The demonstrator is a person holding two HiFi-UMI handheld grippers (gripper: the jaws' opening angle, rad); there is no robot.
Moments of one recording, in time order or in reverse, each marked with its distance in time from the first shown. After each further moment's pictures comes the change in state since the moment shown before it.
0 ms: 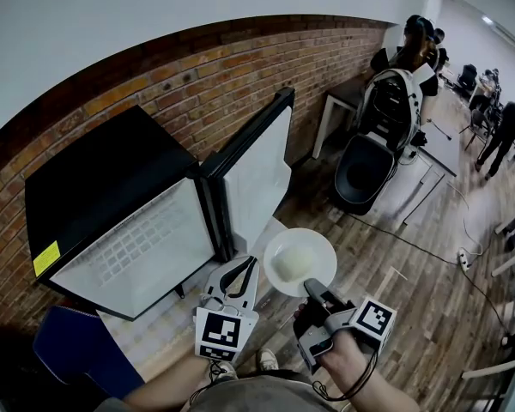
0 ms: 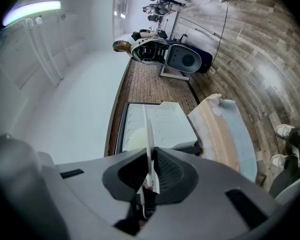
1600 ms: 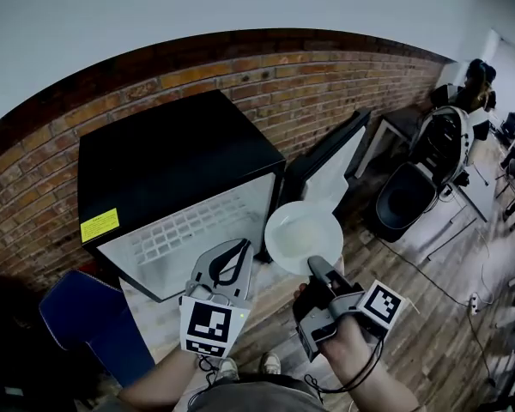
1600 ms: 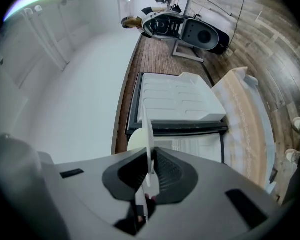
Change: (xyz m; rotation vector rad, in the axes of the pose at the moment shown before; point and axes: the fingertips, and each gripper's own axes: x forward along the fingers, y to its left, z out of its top) left arm -0.091 0.122 0.029 -0.010 -0.027 0.249; right arm 0.084 0.080 -0.097 -0.055 0.170 0.097
